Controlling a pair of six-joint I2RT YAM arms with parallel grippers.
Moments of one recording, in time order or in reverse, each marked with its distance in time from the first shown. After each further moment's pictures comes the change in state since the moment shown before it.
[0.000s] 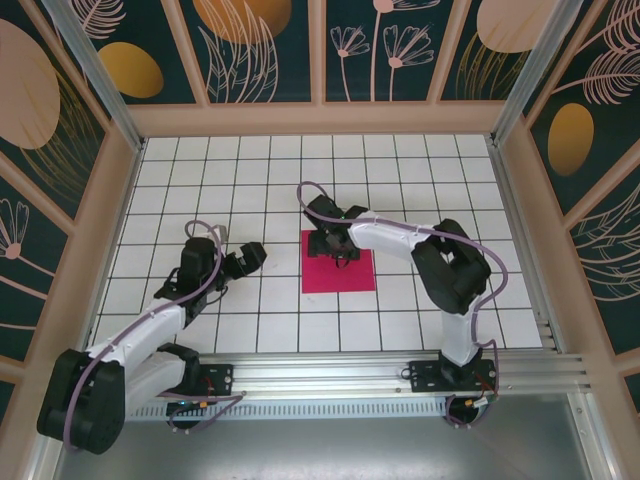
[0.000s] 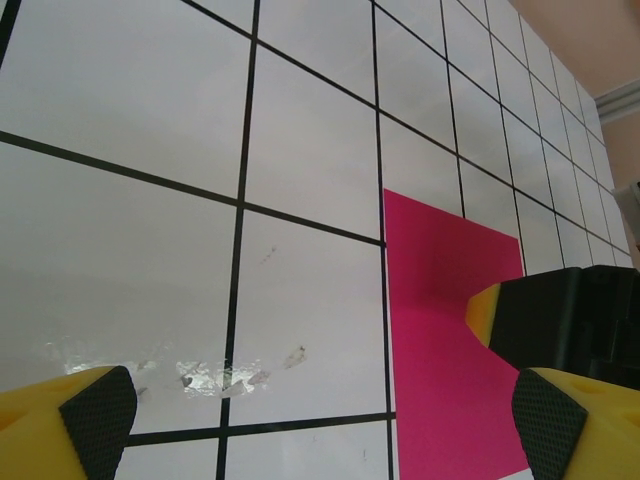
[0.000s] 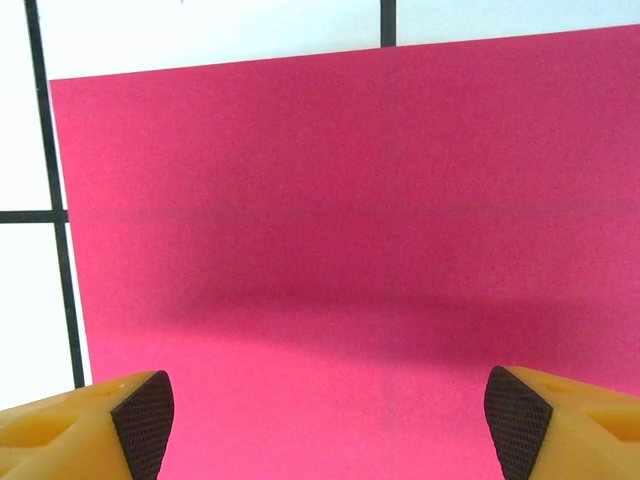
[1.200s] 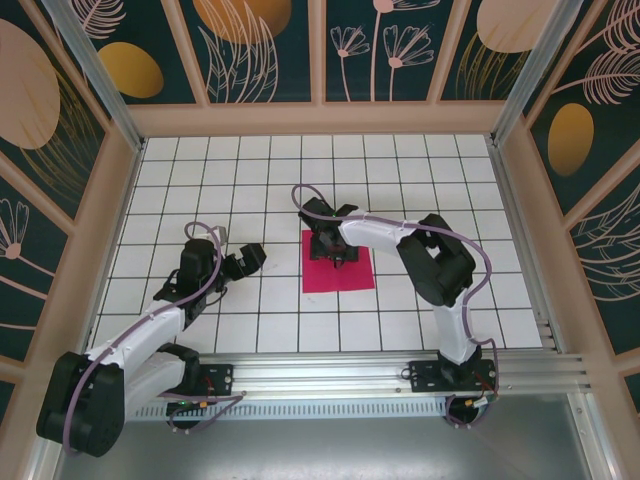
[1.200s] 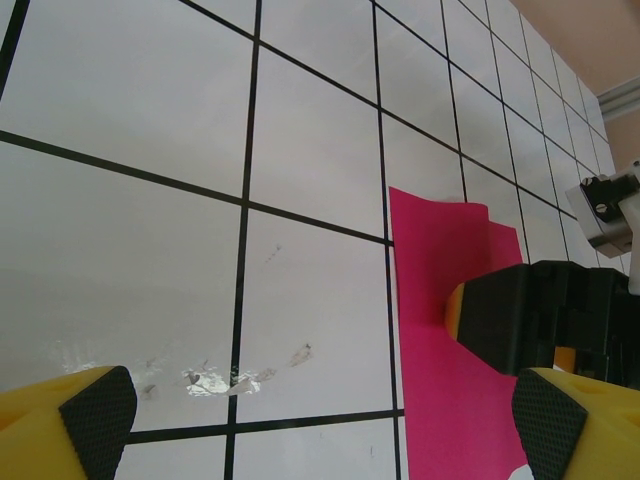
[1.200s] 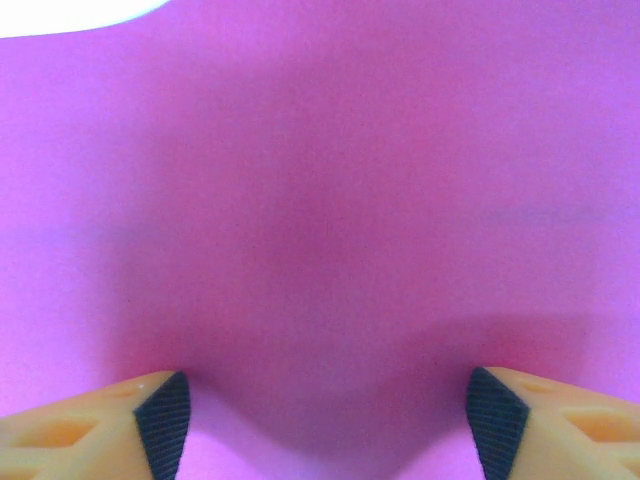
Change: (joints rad) left arm 0.000 -0.009 -0.010 0.001 0.000 0.015; right arm 0.003 0.100 0.066 -0.069 0.033 0.011
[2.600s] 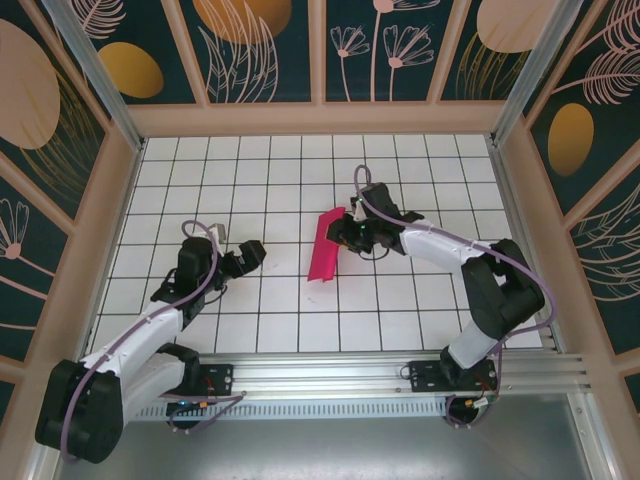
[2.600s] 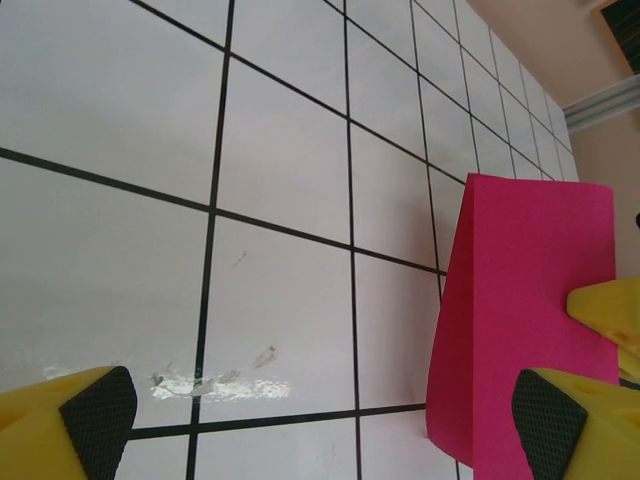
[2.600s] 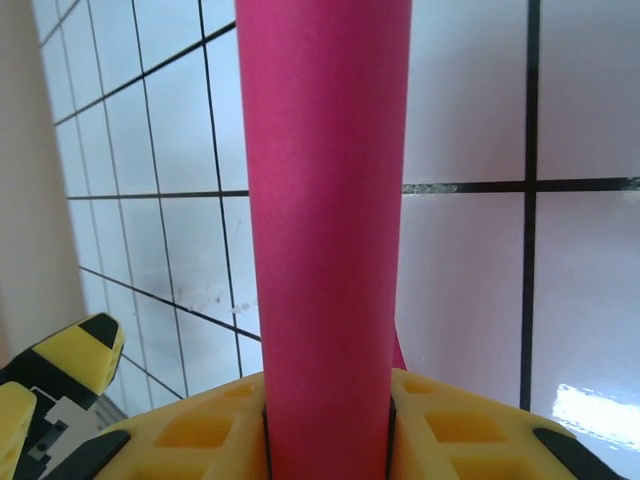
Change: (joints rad) left arm 0.000 -0.037 0.026 -0.027 0.027 -0.042; right arm -0.241 -0.410 -0.412 0.502 -0.622 0.072
